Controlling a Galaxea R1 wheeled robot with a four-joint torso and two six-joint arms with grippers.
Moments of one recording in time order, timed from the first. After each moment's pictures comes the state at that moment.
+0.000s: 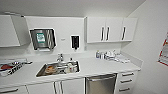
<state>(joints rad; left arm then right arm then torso) 1.46 2.84 -2.40 0.01 -0.04 0.06 -1.54 2.77 -2.37 -0.15 0.06 0.00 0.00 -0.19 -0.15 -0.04</state>
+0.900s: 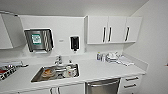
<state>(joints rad) 1.46 2.85 -2.40 0.01 -0.04 0.06 -1.55 2.77 -2.38 -0.15 0.06 0.00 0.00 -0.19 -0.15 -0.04</state>
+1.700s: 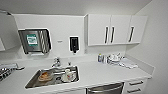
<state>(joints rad) 1.46 2.85 -2.40 0.01 -0.04 0.06 -1.54 2.78 -2.39 -0.15 0.06 0.00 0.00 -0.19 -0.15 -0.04</state>
